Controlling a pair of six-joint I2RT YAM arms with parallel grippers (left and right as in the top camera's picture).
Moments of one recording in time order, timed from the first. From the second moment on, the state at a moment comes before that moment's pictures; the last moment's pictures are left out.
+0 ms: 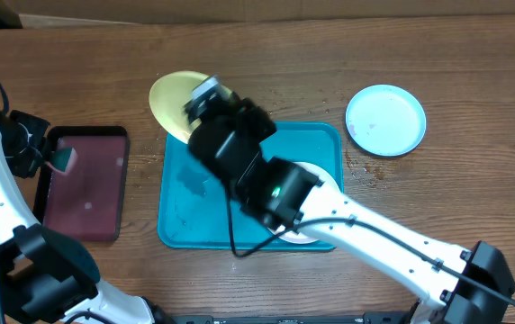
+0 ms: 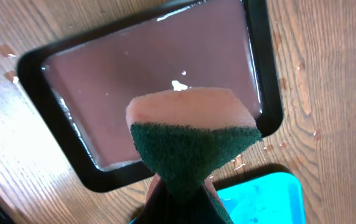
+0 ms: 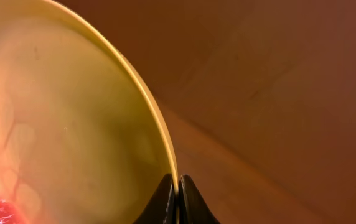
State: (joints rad) left arm 0.56 1.82 1.81 -1.39 0.03 -0.70; right arm 1.02 1.72 1.53 -0.32 0.84 -0.23
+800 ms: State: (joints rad) left arm 0.56 1.88 1.81 -1.38 0.04 -0.68; right arm 1.02 1.72 1.53 -0.22 1.20 -0.39
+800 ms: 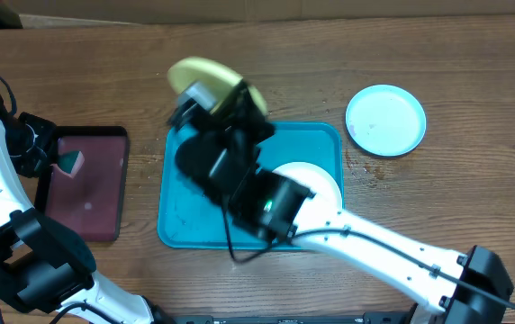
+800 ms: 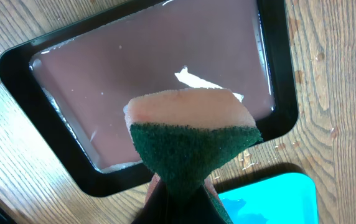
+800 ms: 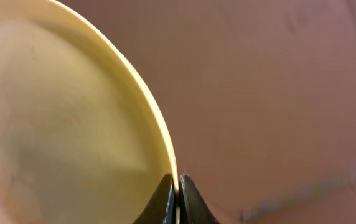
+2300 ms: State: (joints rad) left arm 0.52 1.88 1.81 -1.37 0.05 -0.67; right arm -0.08 1.79 1.29 -0.66 -0.33 0.36
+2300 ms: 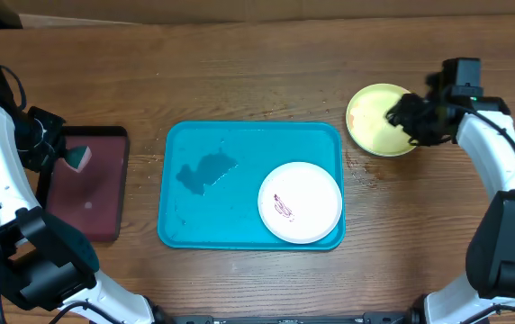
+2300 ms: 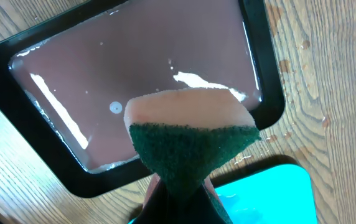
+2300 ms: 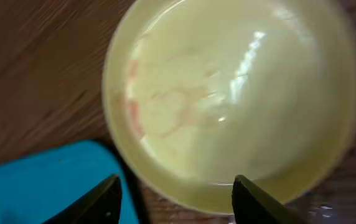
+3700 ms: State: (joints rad) left arm 0.50 1.88 1.81 -1.37 0.05 -0.65; right arm 0.43 1.86 1.27 -0.86 -0.04 0.09
